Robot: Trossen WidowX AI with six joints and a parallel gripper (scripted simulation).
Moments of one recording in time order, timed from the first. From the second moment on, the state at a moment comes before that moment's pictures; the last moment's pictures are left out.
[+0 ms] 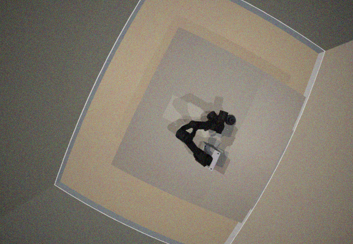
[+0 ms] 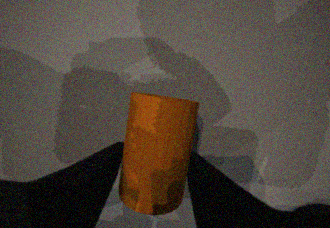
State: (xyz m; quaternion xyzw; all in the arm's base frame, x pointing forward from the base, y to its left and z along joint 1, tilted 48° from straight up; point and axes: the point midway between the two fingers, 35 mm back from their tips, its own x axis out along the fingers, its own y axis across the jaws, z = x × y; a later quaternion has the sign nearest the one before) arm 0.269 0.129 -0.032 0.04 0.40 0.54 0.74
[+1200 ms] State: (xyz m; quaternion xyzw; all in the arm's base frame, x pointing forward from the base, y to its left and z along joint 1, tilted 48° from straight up) arm 0.281 0.130 -0.011 -0.06 0.53 0.54 0.65
